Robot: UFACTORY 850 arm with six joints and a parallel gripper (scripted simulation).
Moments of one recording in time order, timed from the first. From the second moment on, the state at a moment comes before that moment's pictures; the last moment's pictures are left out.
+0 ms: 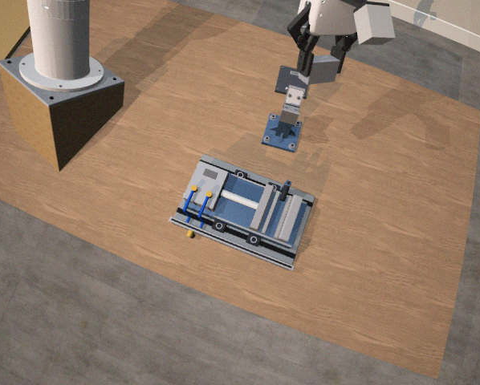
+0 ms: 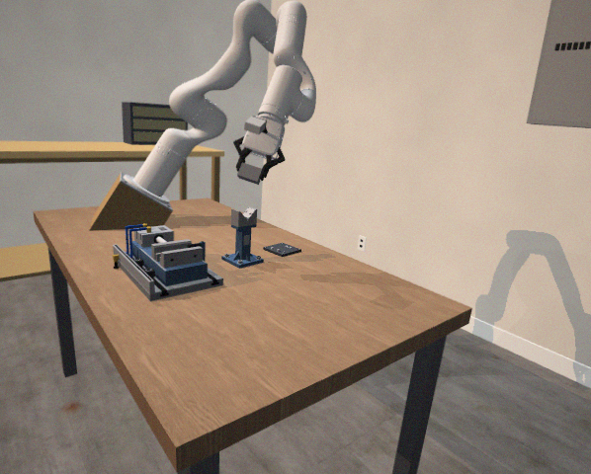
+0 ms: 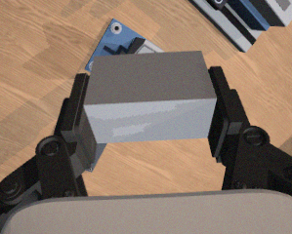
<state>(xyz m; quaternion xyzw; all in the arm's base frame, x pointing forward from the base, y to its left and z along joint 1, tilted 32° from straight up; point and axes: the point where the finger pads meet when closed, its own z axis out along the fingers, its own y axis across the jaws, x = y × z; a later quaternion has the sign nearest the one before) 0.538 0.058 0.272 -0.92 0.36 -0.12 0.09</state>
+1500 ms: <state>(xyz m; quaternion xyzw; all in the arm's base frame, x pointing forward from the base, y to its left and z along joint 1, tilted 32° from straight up) 0.632 0.011 0.291 -0.94 -0.05 -0.32 -0.01</state>
